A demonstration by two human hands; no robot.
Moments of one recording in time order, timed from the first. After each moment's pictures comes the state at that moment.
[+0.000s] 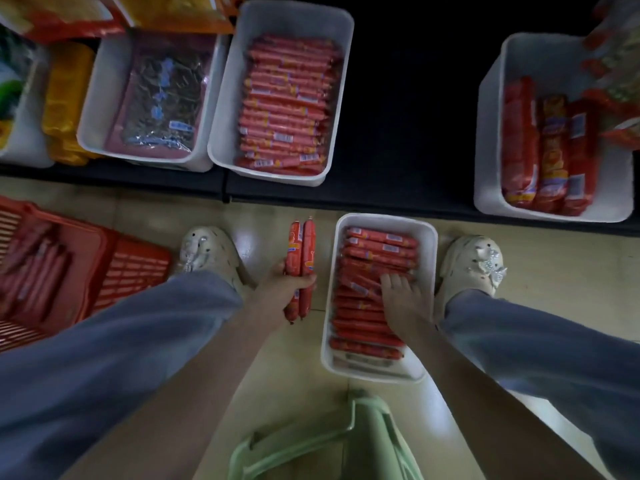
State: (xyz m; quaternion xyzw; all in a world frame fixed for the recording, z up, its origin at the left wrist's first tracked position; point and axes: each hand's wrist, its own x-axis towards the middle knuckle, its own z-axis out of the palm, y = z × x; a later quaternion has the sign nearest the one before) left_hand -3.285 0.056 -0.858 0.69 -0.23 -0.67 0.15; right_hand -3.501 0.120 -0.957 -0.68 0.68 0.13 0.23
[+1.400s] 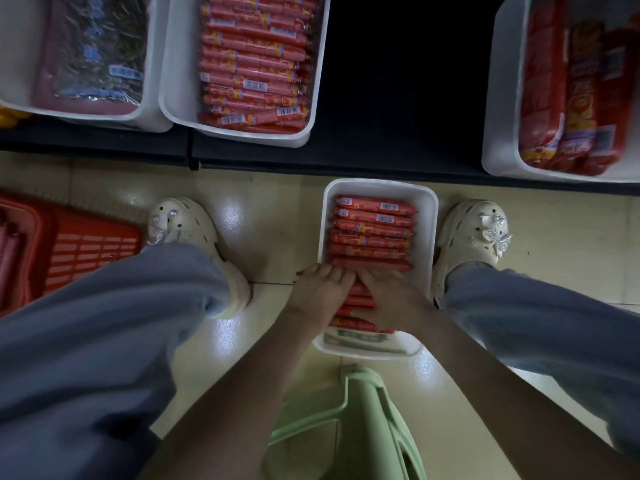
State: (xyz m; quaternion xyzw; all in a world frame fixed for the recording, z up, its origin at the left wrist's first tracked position) left_hand -3.336 0.098 -0.928 0.38 -0.89 -0.20 -0.13; right_hand -3.509 0.133 -0.960 -0.73 0.55 0.09 0.40
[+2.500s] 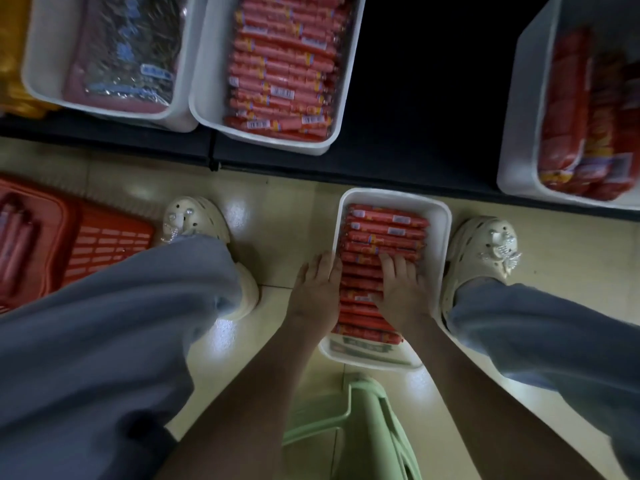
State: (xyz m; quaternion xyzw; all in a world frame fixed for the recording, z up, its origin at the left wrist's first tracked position) left_hand -3.320 0.104 -0.935 0.54 -0.78 -0.28 -0.18; right_hand -3.491 0.124 -0.972 -0.63 0.71 0.12 0.29
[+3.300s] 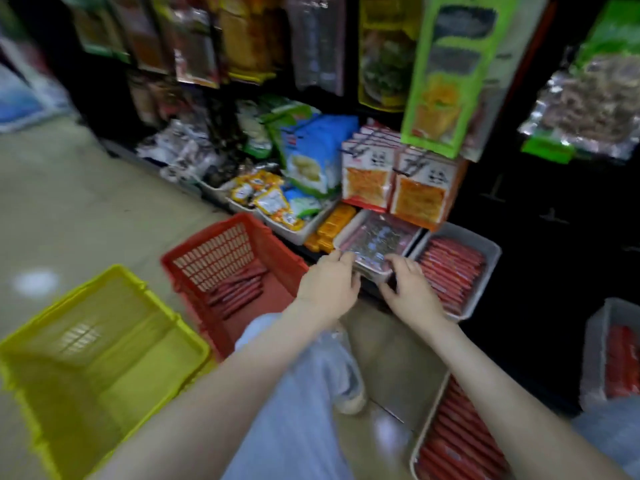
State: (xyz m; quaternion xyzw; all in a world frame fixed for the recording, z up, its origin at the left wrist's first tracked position) left_hand -3.105 0.121 -0.602 0.73 -0.66 -0.07 0.15; right_hand -3.256 0.051 -0.650 -0.84 0.46 -0.21 0.21
